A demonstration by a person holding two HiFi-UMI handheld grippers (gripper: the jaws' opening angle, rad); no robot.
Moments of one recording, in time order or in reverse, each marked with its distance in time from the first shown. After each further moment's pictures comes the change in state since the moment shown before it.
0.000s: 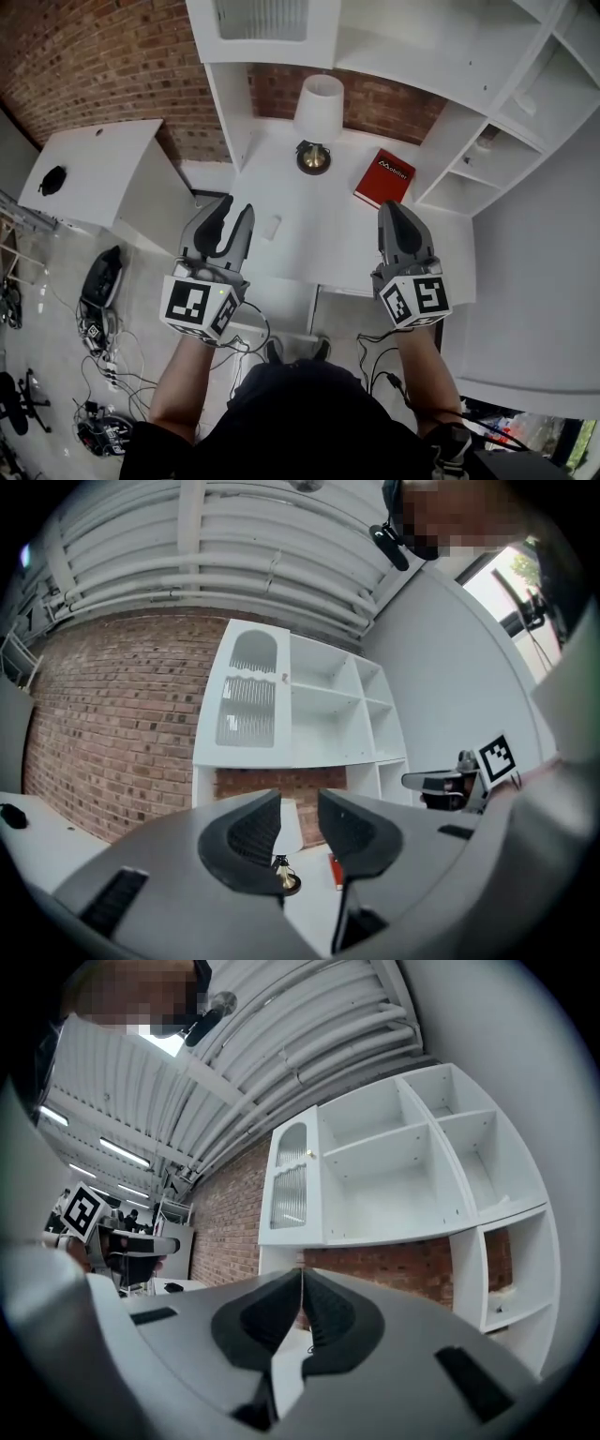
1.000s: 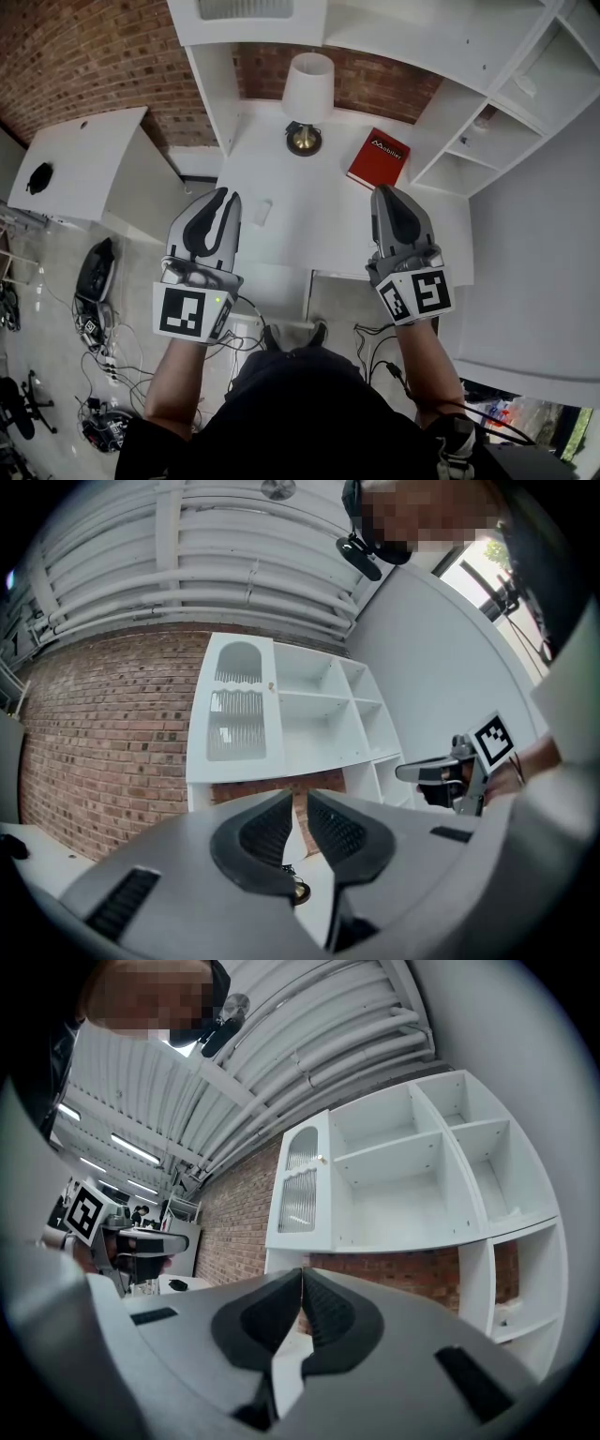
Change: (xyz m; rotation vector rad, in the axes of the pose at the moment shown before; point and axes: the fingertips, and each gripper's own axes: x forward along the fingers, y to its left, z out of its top) left arm 0.002 -0.011 0.009 0.098 -0.041 -0.014; right arm 0.002 0.012 0.012 -0.054 -0.027 0.043
